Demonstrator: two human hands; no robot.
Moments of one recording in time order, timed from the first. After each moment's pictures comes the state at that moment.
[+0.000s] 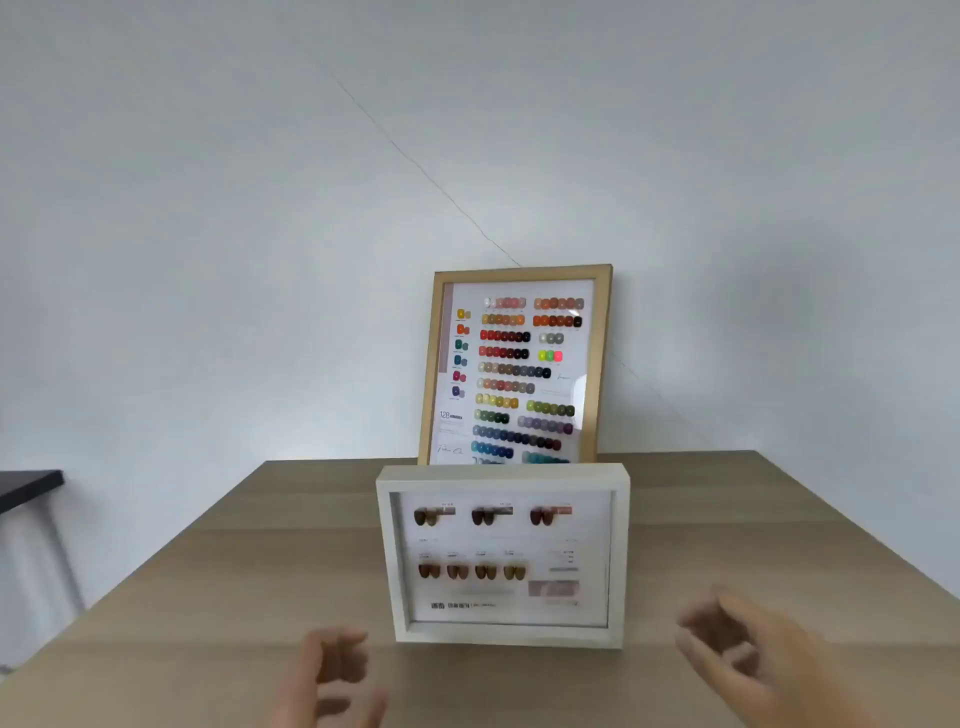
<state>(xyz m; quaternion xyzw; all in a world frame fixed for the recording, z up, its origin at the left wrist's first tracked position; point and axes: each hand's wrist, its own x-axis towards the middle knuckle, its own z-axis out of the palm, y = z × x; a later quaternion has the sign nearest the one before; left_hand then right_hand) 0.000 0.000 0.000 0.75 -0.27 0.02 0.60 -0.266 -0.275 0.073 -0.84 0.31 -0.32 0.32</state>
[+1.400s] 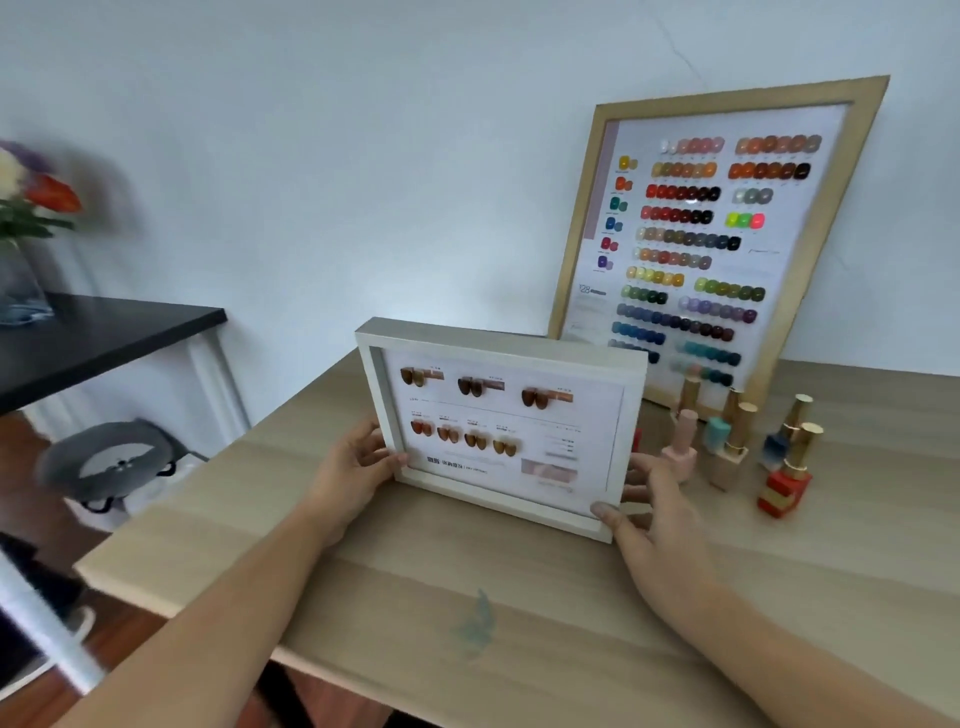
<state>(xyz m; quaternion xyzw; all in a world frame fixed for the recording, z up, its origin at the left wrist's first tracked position) 0.128 0.036 0.015 0.68 -0.28 -0.12 0.66 -0.084 -0.194 0.008 -0.84 0.15 -0.29 0.43</state>
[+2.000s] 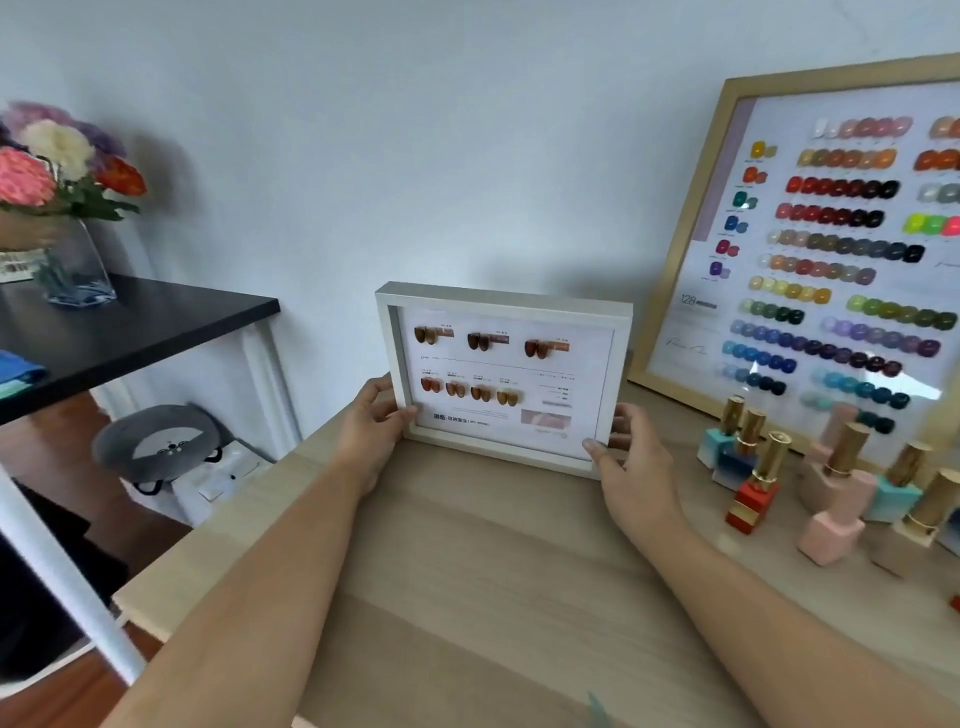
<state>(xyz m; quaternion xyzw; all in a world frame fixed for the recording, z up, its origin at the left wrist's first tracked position) 0.249 0.050 0.015 0.69 -0.16 -0.04 0.71 0.090 -0.182 0.004 -0.82 0.16 -0.33 0.44</state>
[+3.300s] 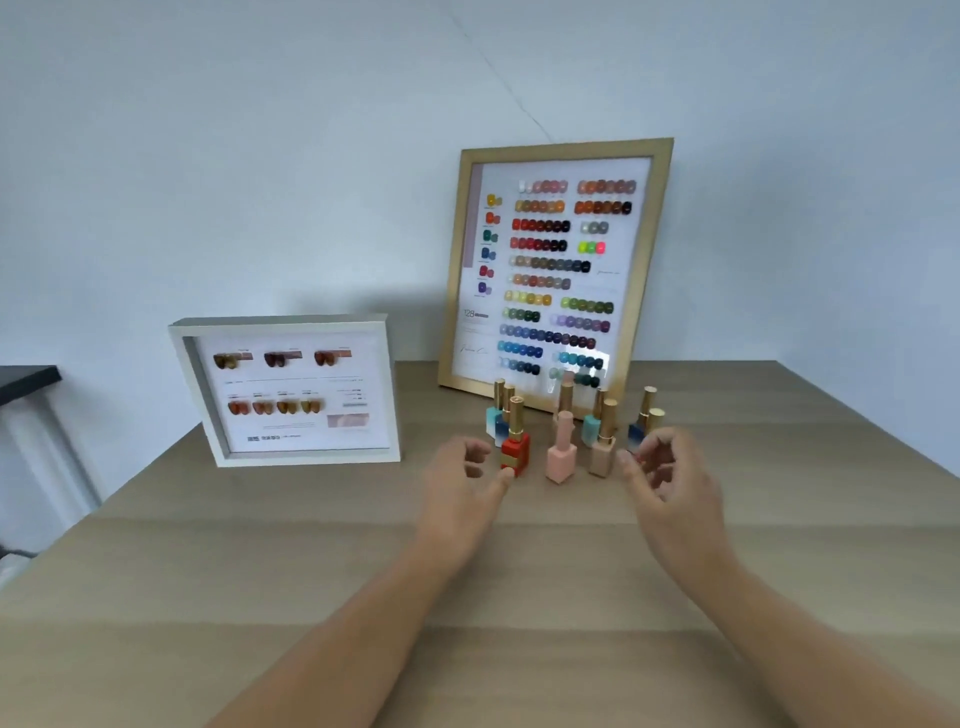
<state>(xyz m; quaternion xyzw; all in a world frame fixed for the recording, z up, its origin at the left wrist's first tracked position) 0.020 -0.113 0.025 0.77 -0.34 -0.05 0.54 -0.140 -0.250 0.028 -0.76 0.24 -0.52 0.31</state>
